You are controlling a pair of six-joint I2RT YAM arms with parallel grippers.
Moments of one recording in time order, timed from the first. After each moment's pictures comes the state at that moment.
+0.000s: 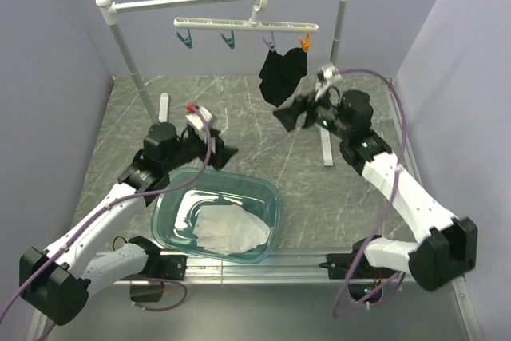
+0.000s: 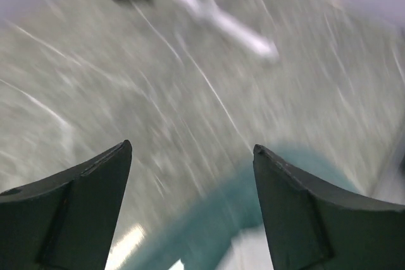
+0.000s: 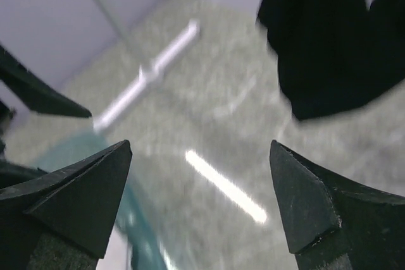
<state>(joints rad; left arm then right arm) -0.52 0.98 0.78 -0.08 0.39 0.01 0.39 1.16 0.98 0.03 -0.41 0.21</state>
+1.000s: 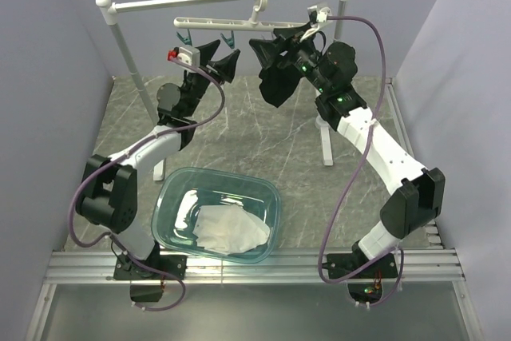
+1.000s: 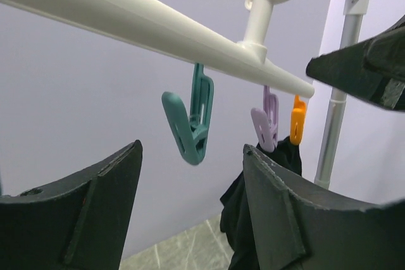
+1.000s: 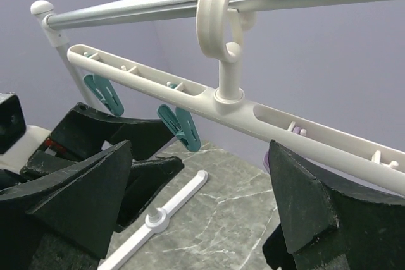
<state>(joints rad) -0.38 1.62 1.14 1.07 0.20 -0.19 0.47 1.58 1.55 0.35 -0.28 0.30</state>
